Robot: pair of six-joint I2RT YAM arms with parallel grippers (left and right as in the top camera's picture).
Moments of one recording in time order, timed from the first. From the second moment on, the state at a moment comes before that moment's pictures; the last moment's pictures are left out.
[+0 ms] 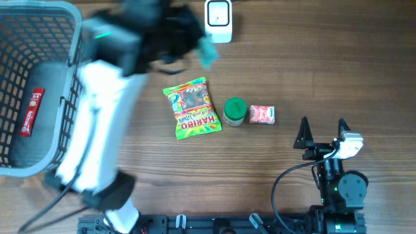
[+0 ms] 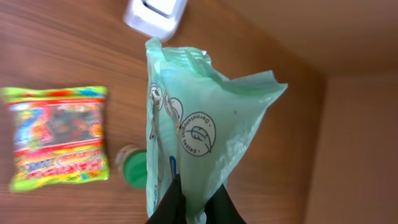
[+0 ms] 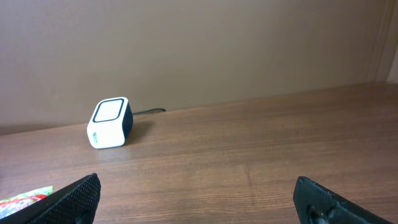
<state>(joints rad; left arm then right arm) -0.50 1.87 2.39 -1.38 0.09 -0.90 -0.02 0.02 0.01 0.00 -0.02 0.15</state>
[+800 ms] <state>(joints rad) -0.85 2.49 2.38 -0.95 0.18 -0.84 -0.02 0.02 0.01 0.00 -0.02 0.15</state>
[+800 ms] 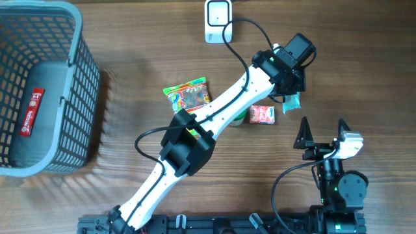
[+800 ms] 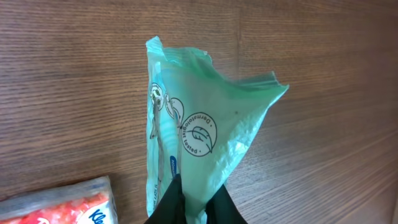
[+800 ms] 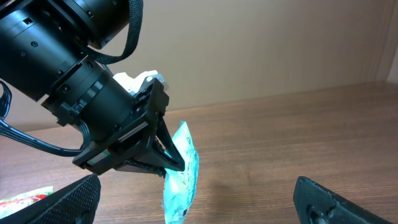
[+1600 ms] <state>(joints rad) -0.44 1.85 2.35 -1.26 -0.12 -0.67 -0.02 0.02 0.01 0.00 -0.02 0.15</state>
